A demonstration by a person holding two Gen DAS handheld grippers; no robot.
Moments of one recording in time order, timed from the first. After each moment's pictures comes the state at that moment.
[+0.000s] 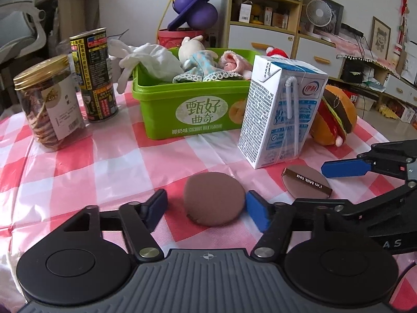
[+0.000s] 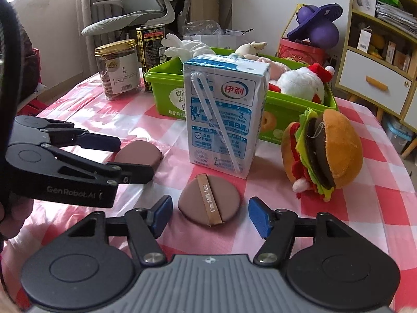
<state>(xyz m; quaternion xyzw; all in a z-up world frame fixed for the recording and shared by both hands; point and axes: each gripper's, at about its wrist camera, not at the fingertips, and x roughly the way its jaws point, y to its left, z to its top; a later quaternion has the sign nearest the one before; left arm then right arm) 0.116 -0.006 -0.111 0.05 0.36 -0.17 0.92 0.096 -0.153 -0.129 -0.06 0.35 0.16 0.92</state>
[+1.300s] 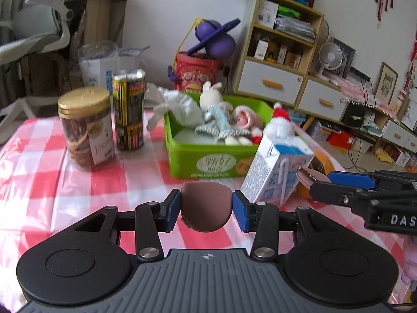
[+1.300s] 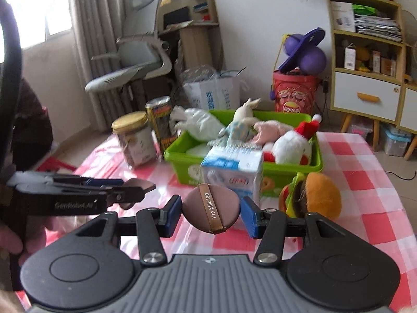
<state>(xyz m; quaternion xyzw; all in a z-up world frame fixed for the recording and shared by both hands) 0.100 0.028 -0.037 -0.03 0.32 -0.15 0.93 0.073 -0.168 -0.046 0.04 0.28 0.17 0.94</state>
